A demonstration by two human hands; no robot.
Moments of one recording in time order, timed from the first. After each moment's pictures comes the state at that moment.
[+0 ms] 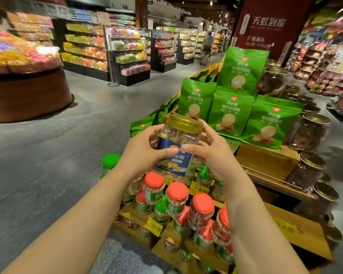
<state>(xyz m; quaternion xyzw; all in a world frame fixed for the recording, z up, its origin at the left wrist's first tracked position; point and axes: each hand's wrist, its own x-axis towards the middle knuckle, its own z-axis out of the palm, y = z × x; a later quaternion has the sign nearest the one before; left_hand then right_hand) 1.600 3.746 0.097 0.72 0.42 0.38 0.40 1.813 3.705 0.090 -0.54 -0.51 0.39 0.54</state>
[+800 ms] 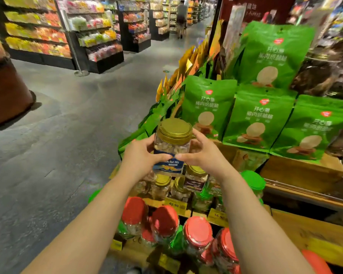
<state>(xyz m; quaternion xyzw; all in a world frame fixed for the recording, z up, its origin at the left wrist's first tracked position) 1.637 4.066 0.048 0.77 0.43 0.29 0.39 1.836 3.988 0.042 -0.64 -0.47 0.37 0.47</state>
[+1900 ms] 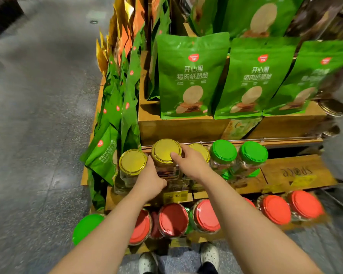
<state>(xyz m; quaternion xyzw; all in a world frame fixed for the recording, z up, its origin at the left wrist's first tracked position) 1.699 4.176 -0.102 0.74 0.43 -0.03 0.51 1.832 4.085 -0.066 -0.85 -0.31 0.30 0.29</state>
